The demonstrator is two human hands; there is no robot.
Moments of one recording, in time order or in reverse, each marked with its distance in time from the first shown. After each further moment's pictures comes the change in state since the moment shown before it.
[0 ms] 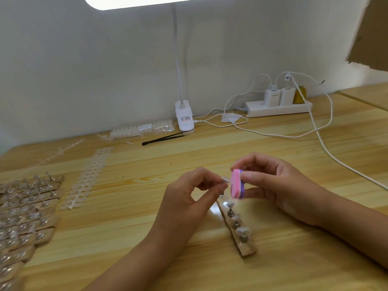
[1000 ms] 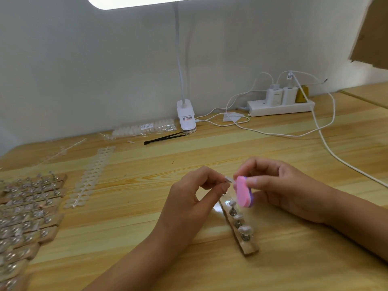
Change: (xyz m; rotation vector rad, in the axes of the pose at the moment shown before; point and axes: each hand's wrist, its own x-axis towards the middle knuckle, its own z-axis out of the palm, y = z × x) left_hand -0.001 0.000 0.000 0.032 -0.038 -0.015; right_hand 0.001 0.001 -0.005 0.029 -0.070 0.058
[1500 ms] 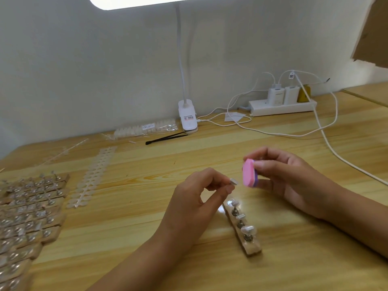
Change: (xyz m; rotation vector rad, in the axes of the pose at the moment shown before) left_hand -0.001 0.000 0.001 0.026 -0.016 0.010; right_hand 0.002 -0.003 -0.004 0.022 0.156 -0.049
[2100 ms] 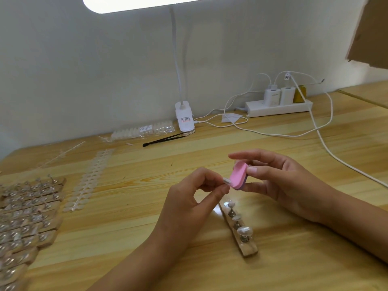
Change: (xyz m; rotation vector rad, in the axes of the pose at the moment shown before) left_hand 0.002 -0.001 -0.001 -0.078 0.013 0.017; right_hand -0.002 0.002 0.001 -0.050 -0.094 -0.048
